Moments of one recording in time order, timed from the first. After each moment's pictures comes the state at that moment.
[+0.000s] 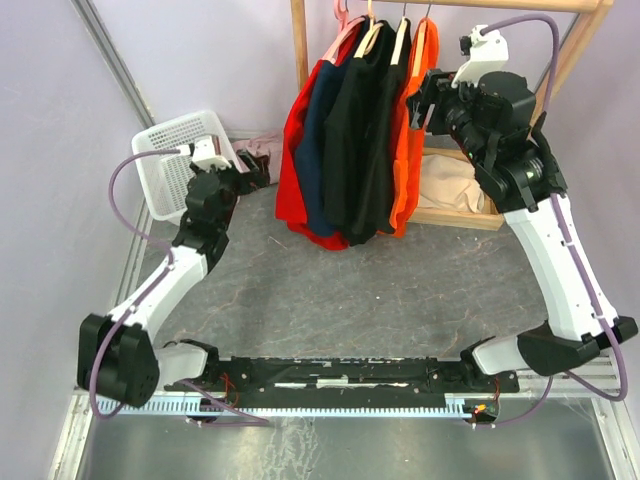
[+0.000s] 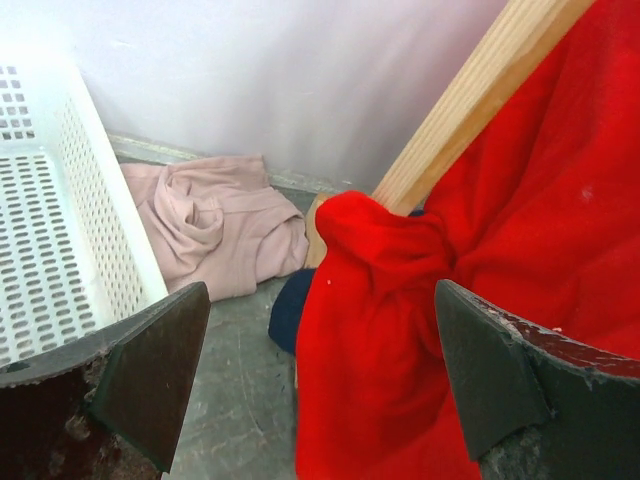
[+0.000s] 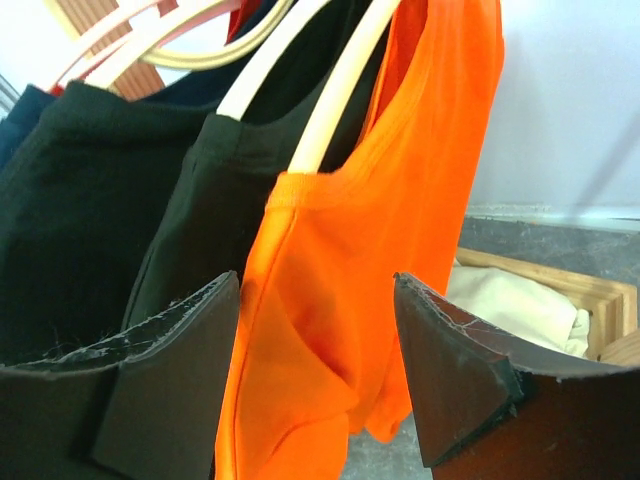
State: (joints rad) left arm -0.28 1.26 0.87 0.39 -0.16 -0.37; right arm 0.43 1.39 1.88 -0.60 0.20 0.18
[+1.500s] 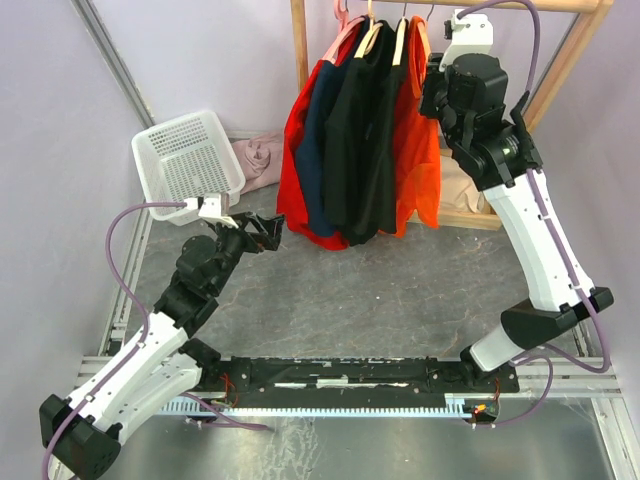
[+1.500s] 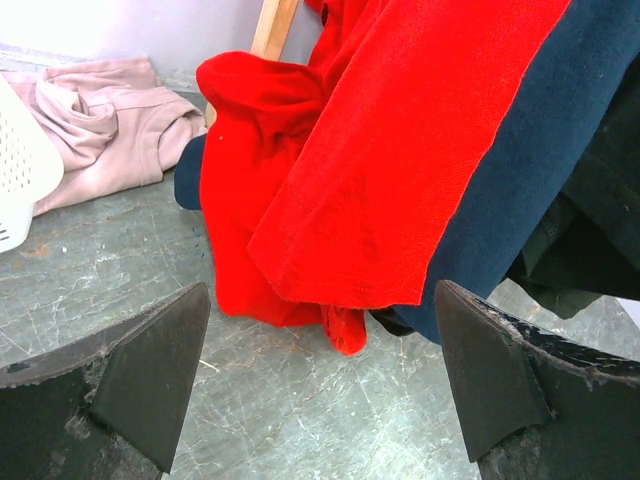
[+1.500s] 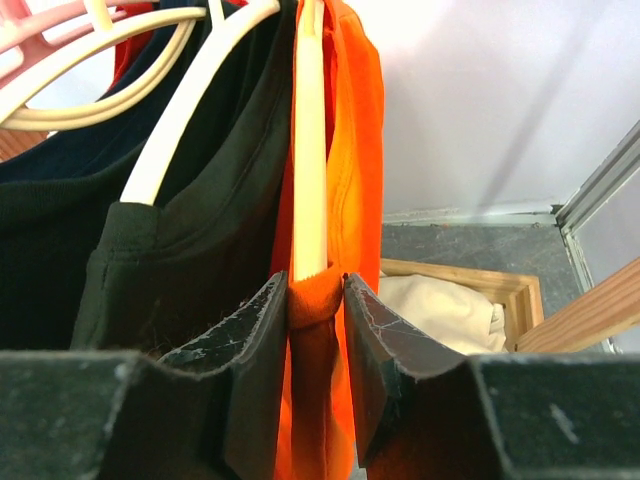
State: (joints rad) left arm -0.54 0.71 0.56 0.15 -0.18 -0.38; right arm 0.46 1.56 2.06 -0.63 0.45 0.10
